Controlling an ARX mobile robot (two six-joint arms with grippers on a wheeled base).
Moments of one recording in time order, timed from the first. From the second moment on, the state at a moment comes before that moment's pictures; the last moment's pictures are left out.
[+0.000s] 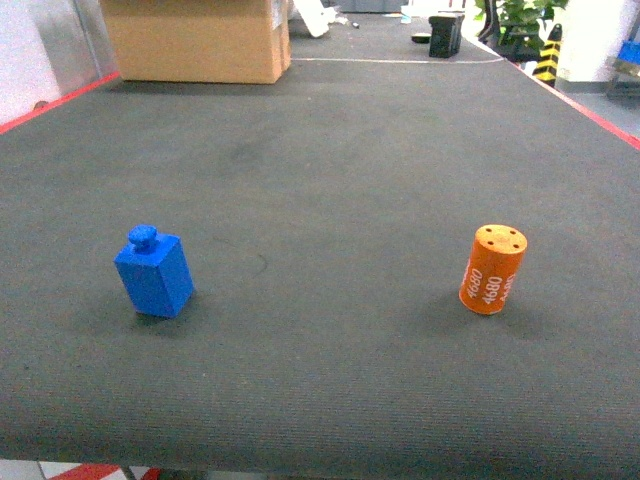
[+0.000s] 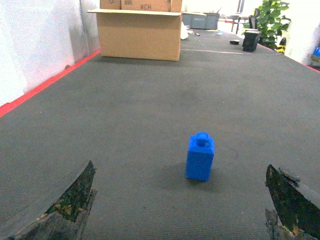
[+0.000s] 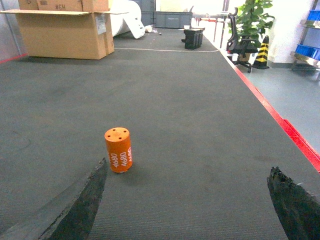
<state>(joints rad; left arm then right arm) 0.00 0.01 0.01 0.00 0.00 0.00 0.00 0.01 0.01 0.00 0.00 0.00</state>
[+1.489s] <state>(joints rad) -0.19 1.67 0.35 1.04 -0.20 -0.06 0.30 1.57 0.39 0.91 0.19 0.19</state>
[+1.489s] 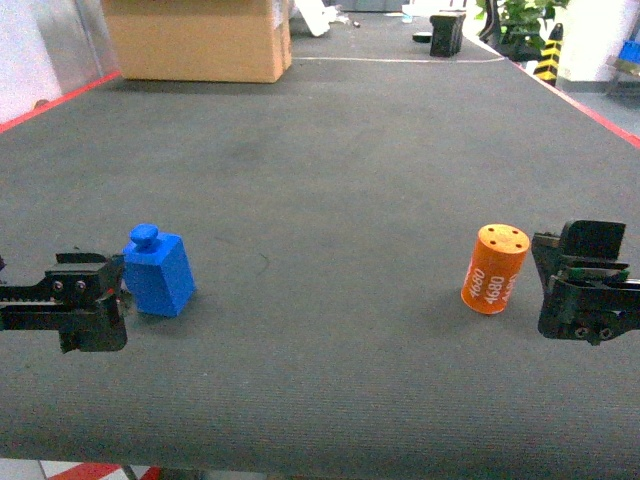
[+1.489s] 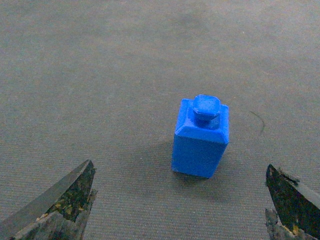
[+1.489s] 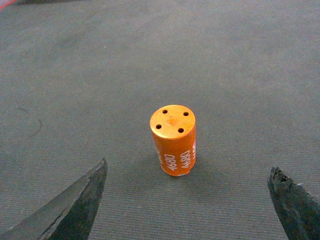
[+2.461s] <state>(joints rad) -0.16 2.01 0.60 1.02 -0.16 -0.08 0.28 1.99 0.70 0.86 0.19 0.21</state>
